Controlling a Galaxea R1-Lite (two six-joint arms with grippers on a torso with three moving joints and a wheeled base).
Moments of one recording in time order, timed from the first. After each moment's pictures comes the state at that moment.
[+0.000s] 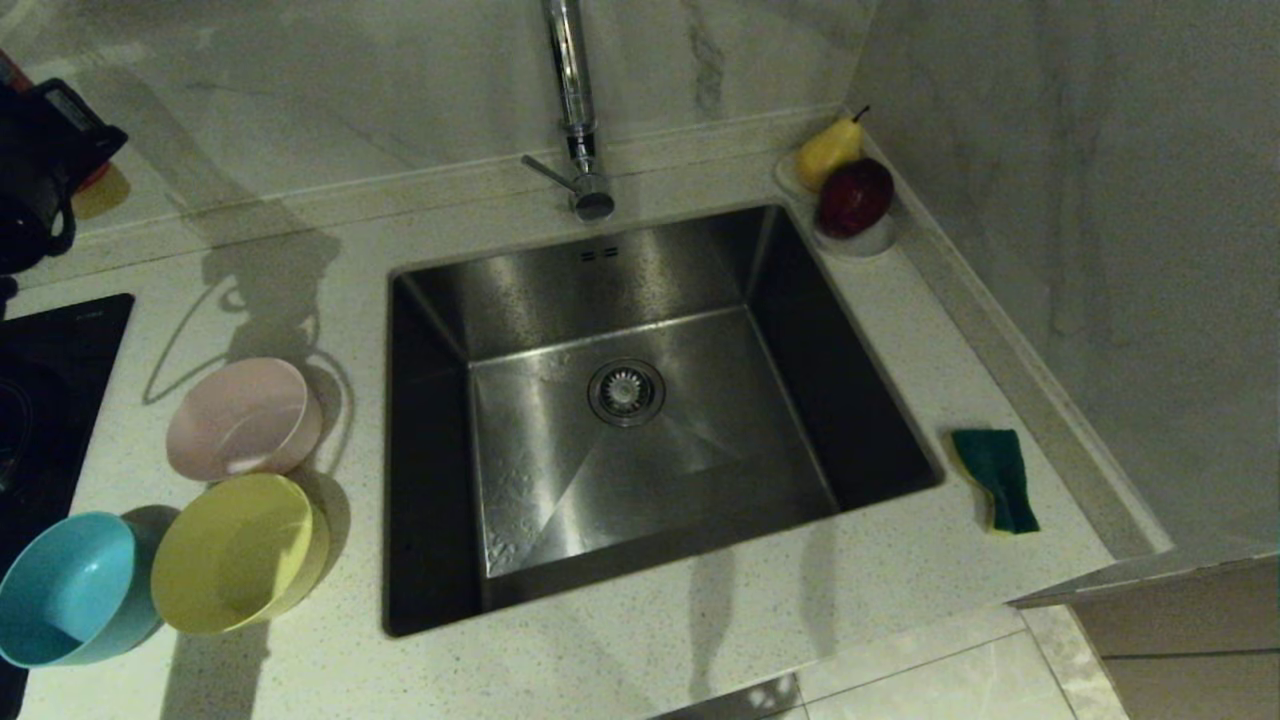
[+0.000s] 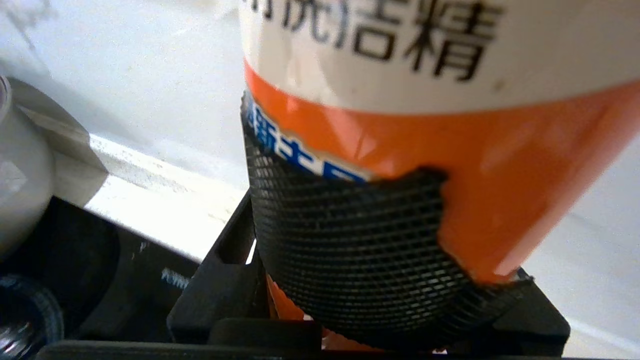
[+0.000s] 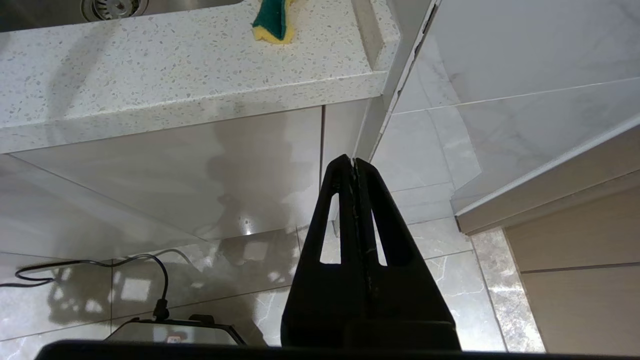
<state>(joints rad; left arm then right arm) 0.26 1.79 -1.48 -0.67 0.36 -0.22 0.00 0.00 0.00 0.00 0.00 0.00</state>
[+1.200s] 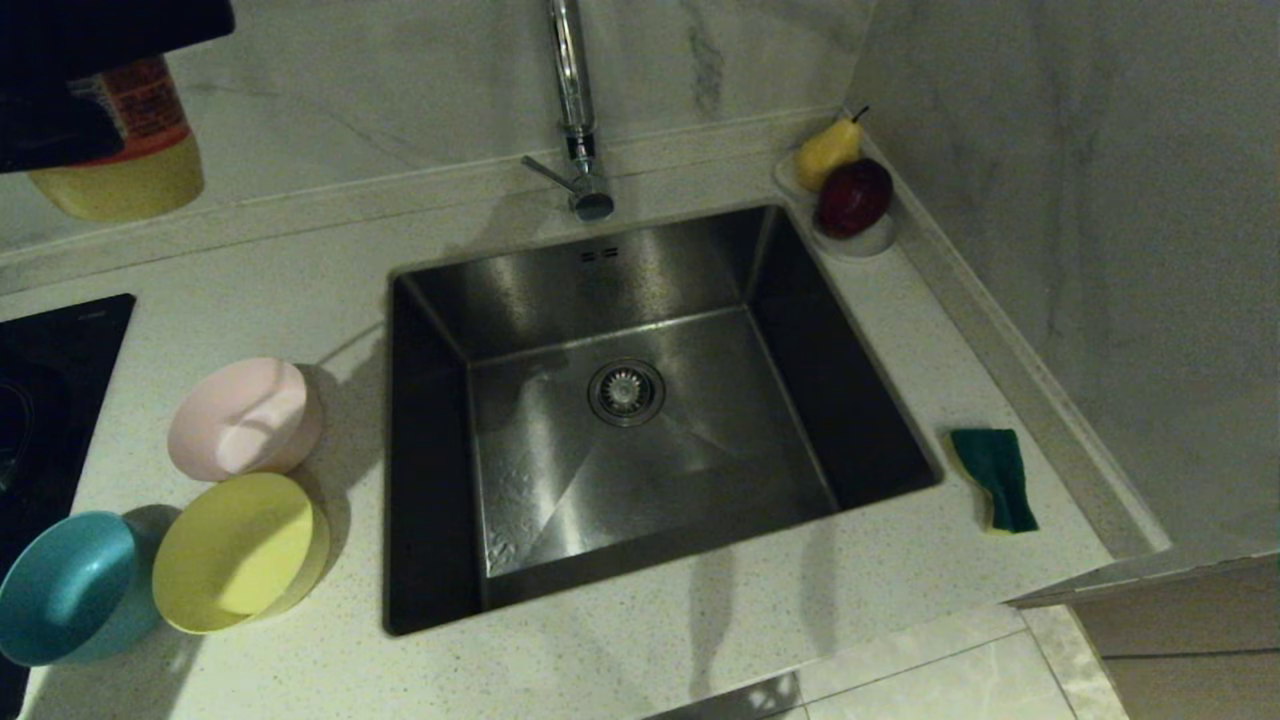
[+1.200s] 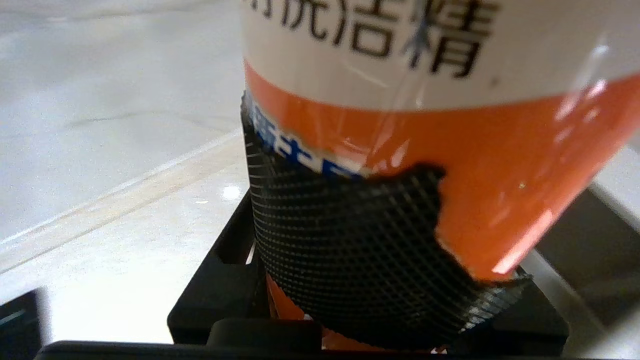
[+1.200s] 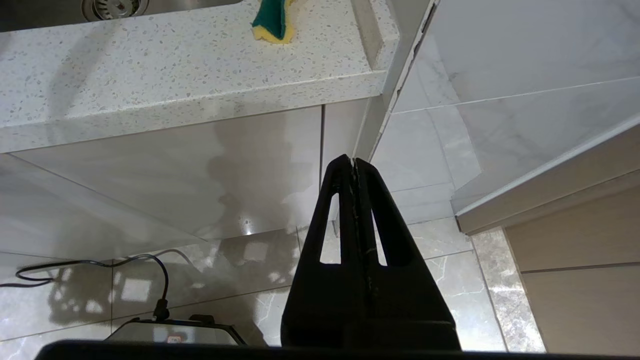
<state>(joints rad) -0.62 1.17 -1.31 -0.05 0.34 0.28 0.00 0.00 0.00 0.00 0.00 0.00</state>
